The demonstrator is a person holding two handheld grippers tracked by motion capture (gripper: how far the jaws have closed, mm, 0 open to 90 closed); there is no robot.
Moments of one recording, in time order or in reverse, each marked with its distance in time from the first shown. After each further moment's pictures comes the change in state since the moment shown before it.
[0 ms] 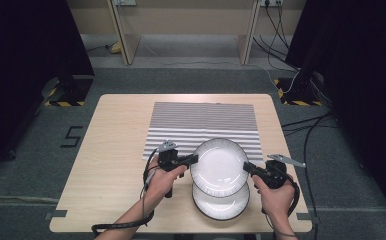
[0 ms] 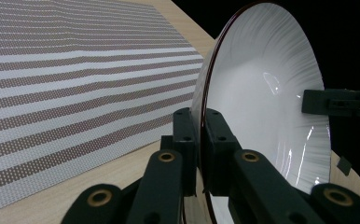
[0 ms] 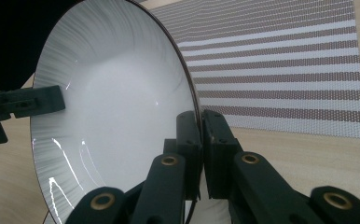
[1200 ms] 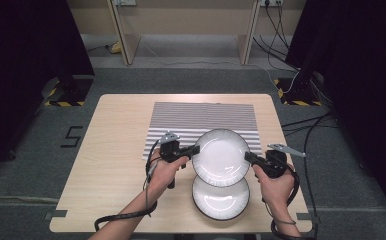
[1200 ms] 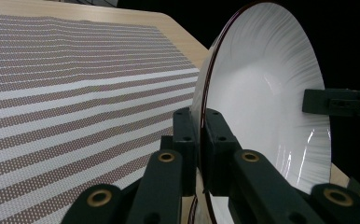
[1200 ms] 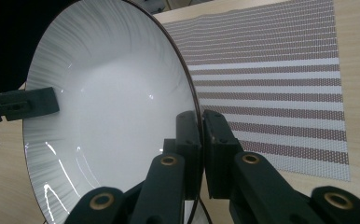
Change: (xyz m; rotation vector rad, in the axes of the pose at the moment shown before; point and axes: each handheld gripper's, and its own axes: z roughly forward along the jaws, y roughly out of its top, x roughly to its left) left arm 0.004 0.021 0.010 -0.039 0.007 0.016; right arm -0.001 0.026 0.007 -0.037 -0.031 -0.037
